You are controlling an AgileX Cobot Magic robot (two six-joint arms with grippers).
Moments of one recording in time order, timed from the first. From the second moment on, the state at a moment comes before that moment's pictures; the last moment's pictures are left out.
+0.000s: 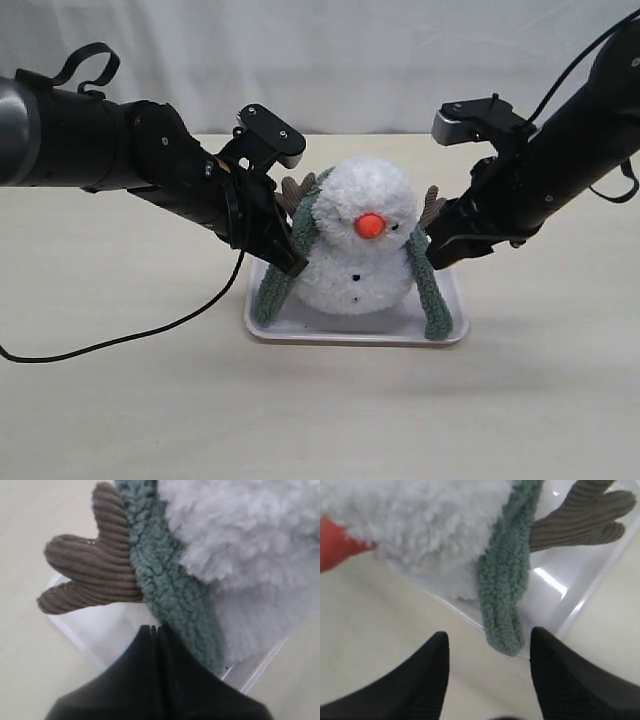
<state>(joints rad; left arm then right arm) -0.57 1.88 -1.18 -0.46 0.35 0.73 0.21 1.68 -1.15 0.38 0.87 -0.51</state>
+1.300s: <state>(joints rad) -0.59 2.01 -1.20 -0.65 0.62 0.77 0.21 1.68 -1.10 0.43 0.79 -0.52</state>
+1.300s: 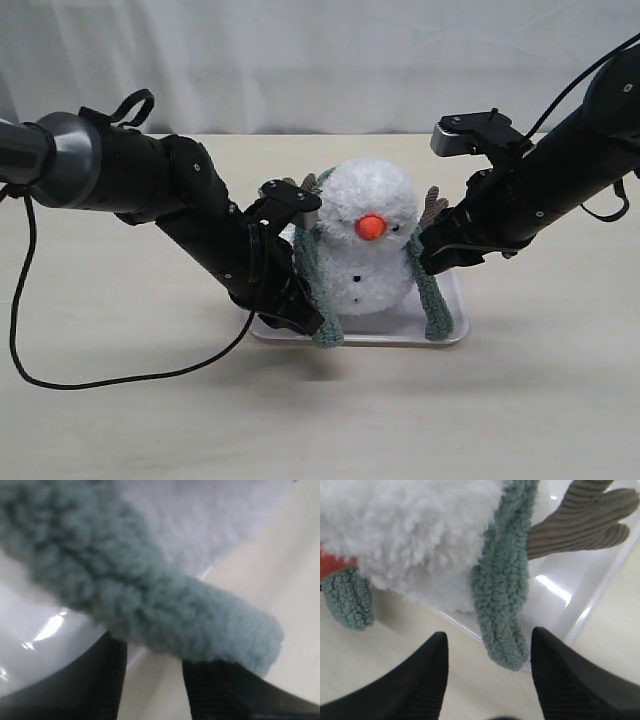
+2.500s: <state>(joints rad) -0.63 1.93 -1.20 -0.77 0.71 0.79 0.21 1.68 -1.10 0.46 0.77 -0.52</state>
